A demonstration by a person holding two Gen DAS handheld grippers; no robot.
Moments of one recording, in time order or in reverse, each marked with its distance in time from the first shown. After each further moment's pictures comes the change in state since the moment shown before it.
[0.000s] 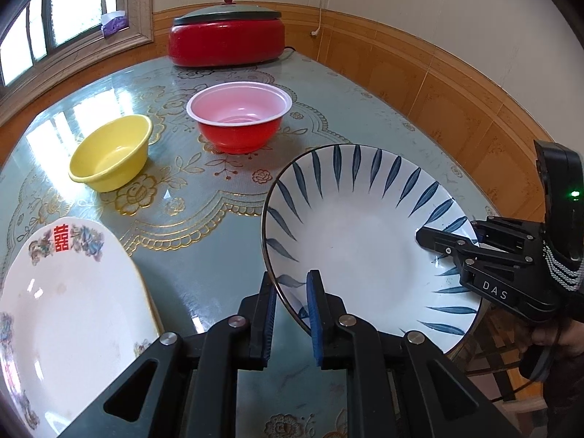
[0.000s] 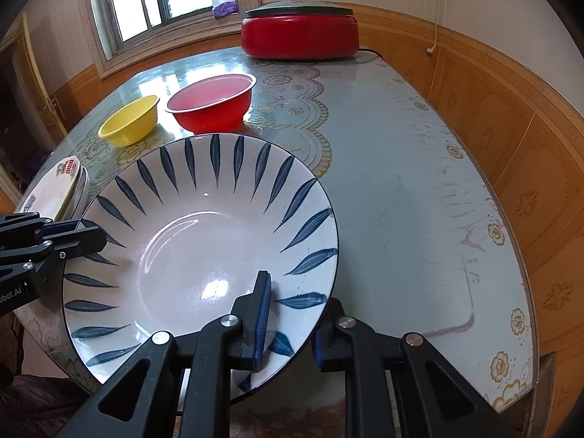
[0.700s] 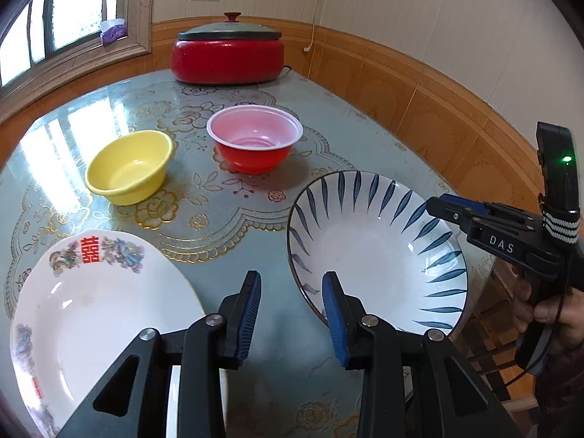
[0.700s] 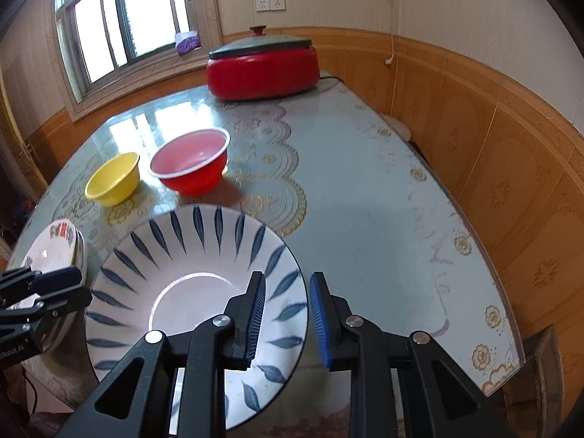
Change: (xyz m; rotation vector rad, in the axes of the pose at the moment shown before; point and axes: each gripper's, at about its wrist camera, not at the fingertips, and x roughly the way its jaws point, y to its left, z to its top) left arm -0.029 0.029 0.003 0.000 -0.070 -0.064; right arm -0.034 0.005 0.031 0.138 -0.123 -0.089
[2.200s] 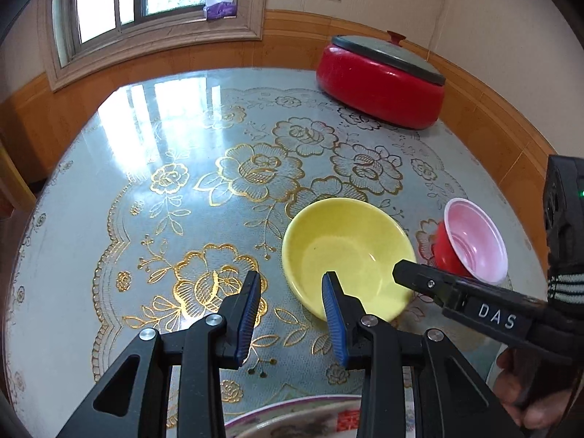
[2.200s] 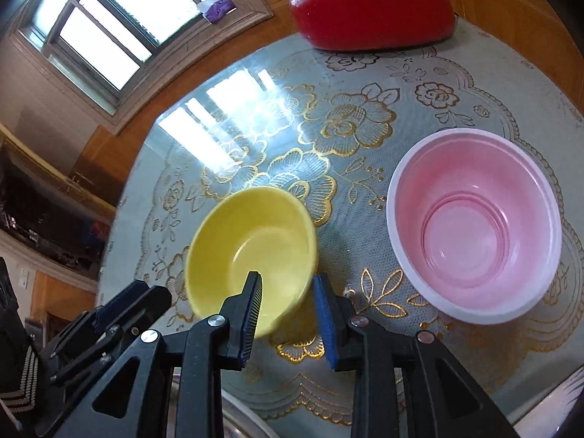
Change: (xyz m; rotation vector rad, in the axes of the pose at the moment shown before) left arm 0.028 0.203 0.092 -0.251 0.008 0.256; right arm 0.165 0.188 0.117 0.196 0.256 0.320
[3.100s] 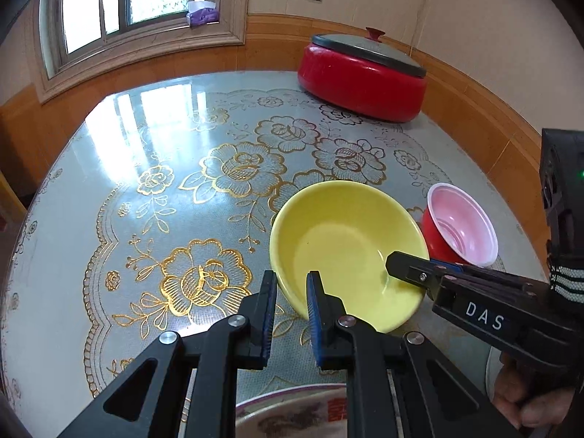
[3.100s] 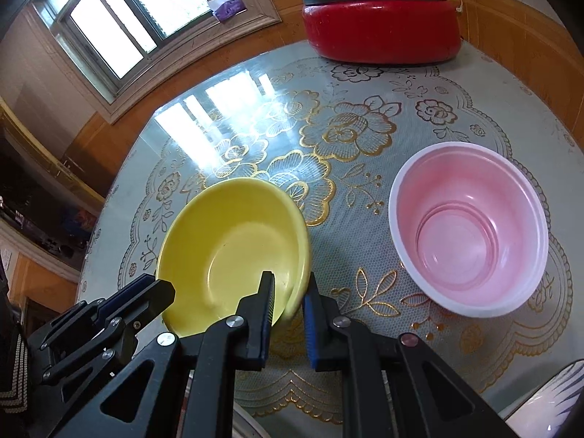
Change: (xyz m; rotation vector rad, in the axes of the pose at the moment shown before) left arm -0.008 -0.009 -0.015 0.065 -0.032 -0.035; right arm -0.011 0.013 -0.013 -0.092 -0.051 -0.049
